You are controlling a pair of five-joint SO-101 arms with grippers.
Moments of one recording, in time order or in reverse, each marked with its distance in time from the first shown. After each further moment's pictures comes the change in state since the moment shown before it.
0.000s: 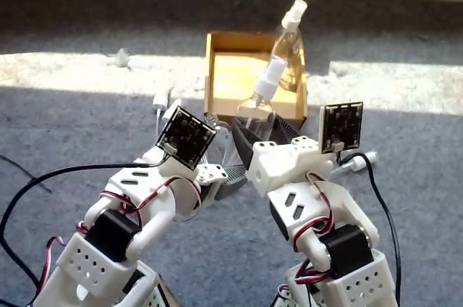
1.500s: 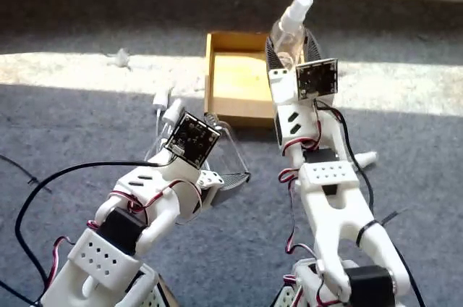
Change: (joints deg) left arm -0.2 0.2 8.5 -1.2 -0.1; right arm 17.1 55.3 0.7 -78.0 28.6
